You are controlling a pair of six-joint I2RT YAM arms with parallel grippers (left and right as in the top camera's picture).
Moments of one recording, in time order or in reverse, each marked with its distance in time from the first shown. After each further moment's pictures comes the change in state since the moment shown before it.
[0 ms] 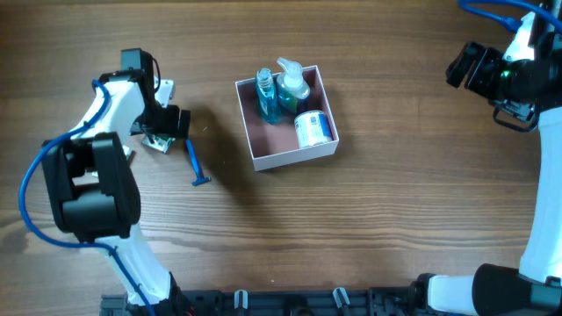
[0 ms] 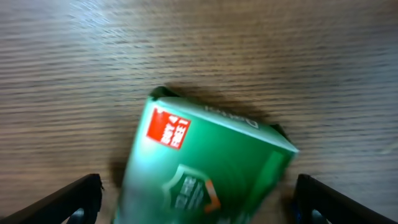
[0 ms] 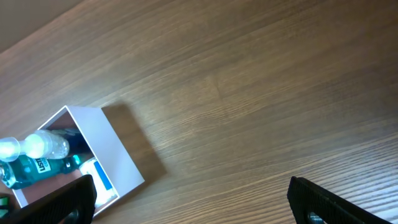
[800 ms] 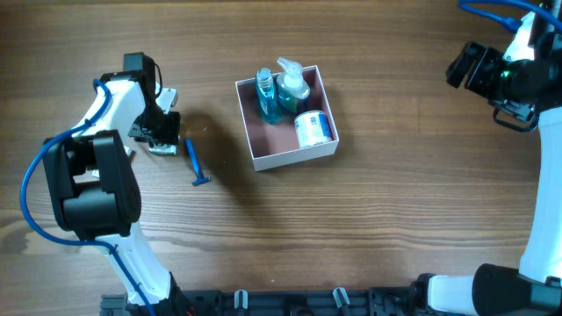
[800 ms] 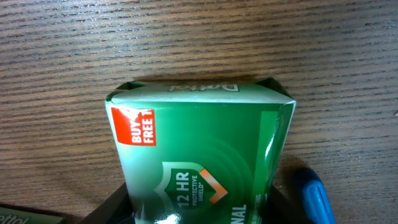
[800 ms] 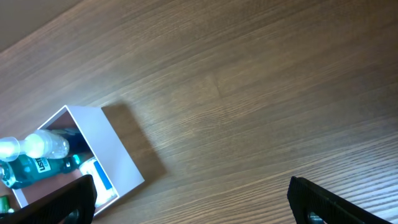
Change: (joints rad) left arm 0.000 0.011 0.008 -0.082 0.001 0.019; right arm 0.000 0.000 0.000 -0.001 0.000 0.000
